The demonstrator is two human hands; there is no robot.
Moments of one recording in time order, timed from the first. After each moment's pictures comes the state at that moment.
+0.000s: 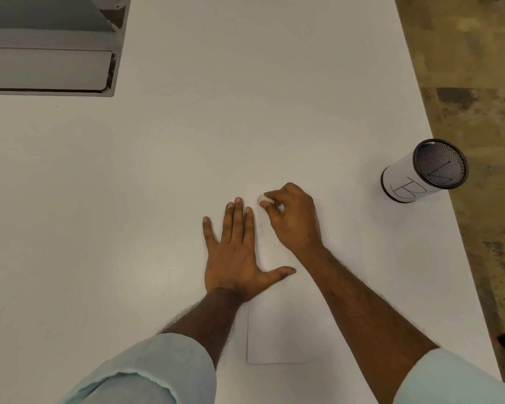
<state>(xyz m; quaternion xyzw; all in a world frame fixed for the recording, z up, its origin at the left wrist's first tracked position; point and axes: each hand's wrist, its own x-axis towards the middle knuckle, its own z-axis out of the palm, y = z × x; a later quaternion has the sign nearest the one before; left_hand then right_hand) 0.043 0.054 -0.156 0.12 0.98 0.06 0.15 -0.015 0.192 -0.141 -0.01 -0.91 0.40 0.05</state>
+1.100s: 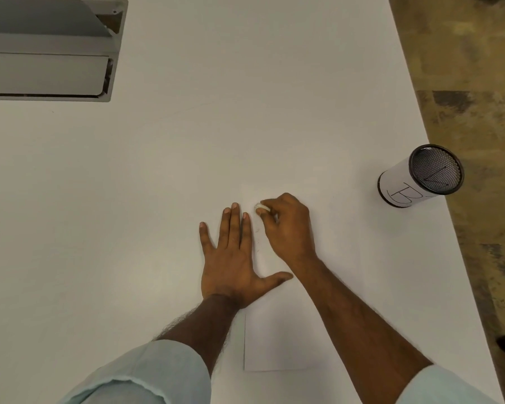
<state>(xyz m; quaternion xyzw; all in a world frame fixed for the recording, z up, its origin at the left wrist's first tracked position) 0.043 0.055 -0.159 0.12 0.98 0.07 0.14 -0.009 0.185 -0.141 -0.06 -0.91 0.40 0.03</state>
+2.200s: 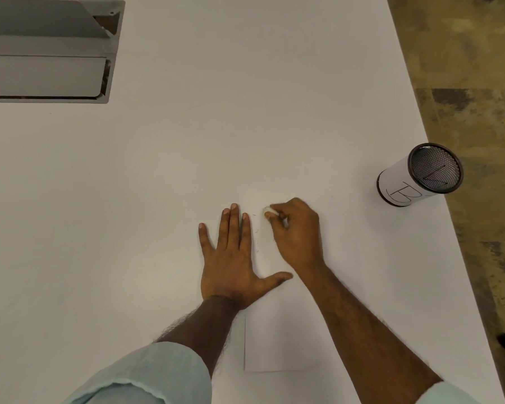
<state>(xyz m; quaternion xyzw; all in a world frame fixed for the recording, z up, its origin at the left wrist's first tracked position) 0.043 0.055 -0.158 0.12 0.98 0.07 0.14 0.001 0.194 -0.138 -0.10 -0.91 0.41 0.04</state>
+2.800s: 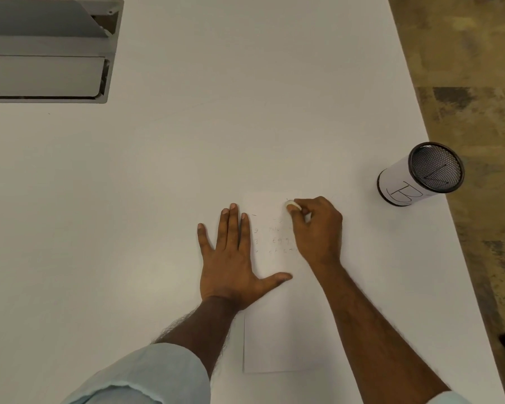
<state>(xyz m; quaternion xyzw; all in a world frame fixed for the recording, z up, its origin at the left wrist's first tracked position) 0.043 0.054 -0.157 0.12 0.98 0.07 0.15 0.001 0.223 -0.137 -0.17 -0.89 0.40 0.11</state>
